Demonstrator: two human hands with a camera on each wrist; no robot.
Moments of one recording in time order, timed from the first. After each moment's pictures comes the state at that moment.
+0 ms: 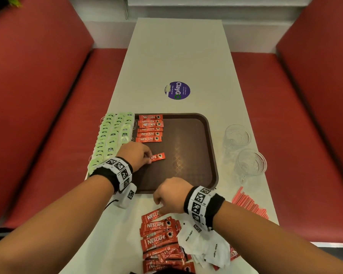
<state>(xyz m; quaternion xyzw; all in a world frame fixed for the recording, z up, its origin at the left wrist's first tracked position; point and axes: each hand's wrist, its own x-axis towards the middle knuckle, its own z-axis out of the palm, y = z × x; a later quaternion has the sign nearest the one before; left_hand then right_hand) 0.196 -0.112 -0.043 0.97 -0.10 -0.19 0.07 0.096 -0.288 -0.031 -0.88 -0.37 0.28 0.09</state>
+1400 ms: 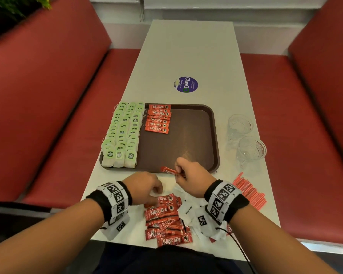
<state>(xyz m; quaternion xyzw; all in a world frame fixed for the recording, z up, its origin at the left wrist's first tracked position) 0.044 -0.116 -0.034 0.91 -0.27 -0.31 0.07 0.047 -0.334 -0.019 -0.89 -0.18 0.18 0.37</state>
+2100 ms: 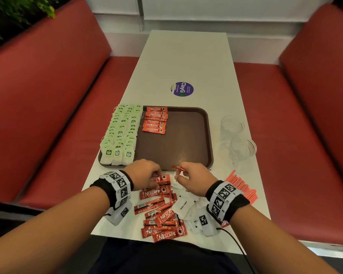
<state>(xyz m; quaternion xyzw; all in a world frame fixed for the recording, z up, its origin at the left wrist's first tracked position) 0.057 -0.129 -0.020 0.94 -0.23 -0.24 0.09 0.033 -0.353 -0.022 -0.91 -0.16 0.17 0.33</state>
